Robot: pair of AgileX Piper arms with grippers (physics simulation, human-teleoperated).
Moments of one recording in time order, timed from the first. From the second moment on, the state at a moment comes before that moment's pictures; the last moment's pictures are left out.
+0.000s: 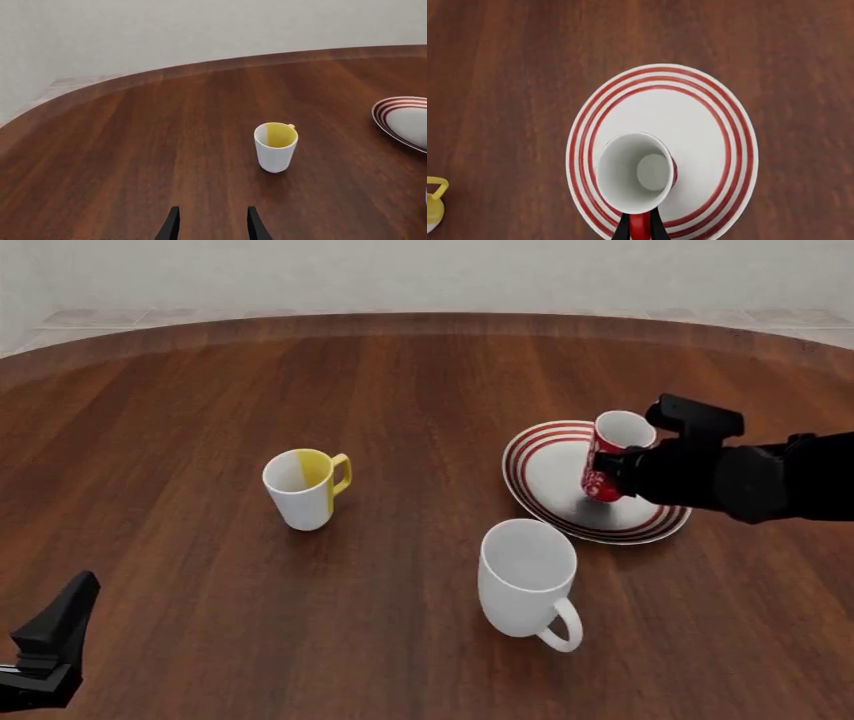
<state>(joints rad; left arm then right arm) -0.02 0.00 0.00 0.16 0.09 0.14 1.61 -0.74 -0.09 0.31</state>
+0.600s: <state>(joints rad) -0.02 0.00 0.00 0.17 0.09 0.14 1.63 -0.72 -0.11 0.31</state>
